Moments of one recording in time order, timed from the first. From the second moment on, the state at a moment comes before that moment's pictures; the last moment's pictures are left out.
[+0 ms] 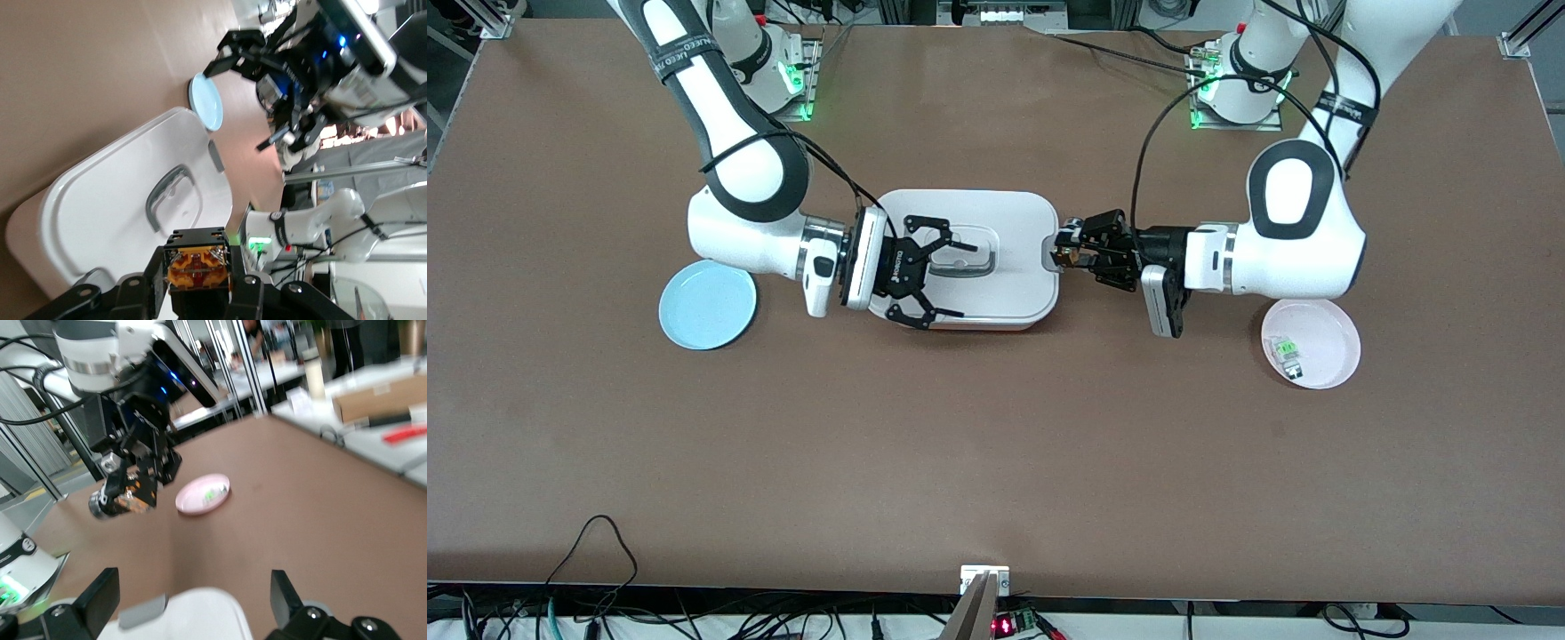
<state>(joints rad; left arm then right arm) 0.15 0.37 -0.52 -1.84 -1.03 1.94 0.73 0.30 0.36 0.20 -1.85 1.46 2.29 -1.63</state>
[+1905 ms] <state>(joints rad) 0.48 0.61 -0.51 -1.67 0.36 1.90 1.30 0.23 0.12 -0.07 -1.47 -0.07 1.49 0.32</state>
